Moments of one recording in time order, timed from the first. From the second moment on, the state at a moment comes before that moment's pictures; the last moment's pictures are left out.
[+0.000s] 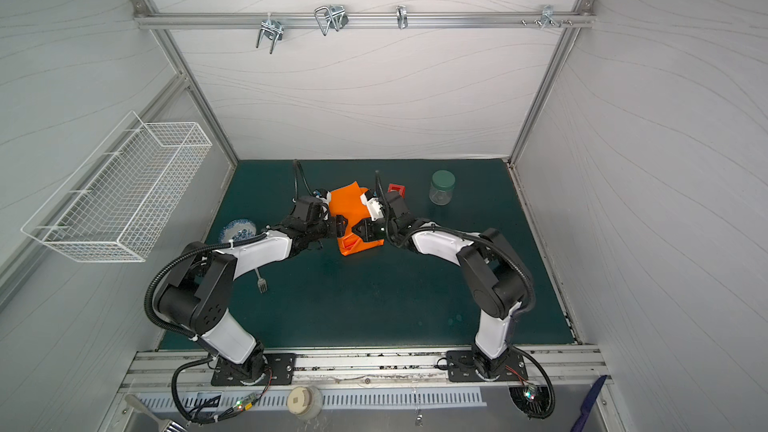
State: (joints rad) left arm -0.37 1.65 0.87 0.03 0.07 -0.34; right arm 0.69 1.73 1.06 0.09 -0.48 0.45
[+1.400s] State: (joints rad) left arm -0.36 1.41 0.45 0.26 0.48 -0.82; right arm 0.68 1.60 0.77 0.02 -0.57 0.58
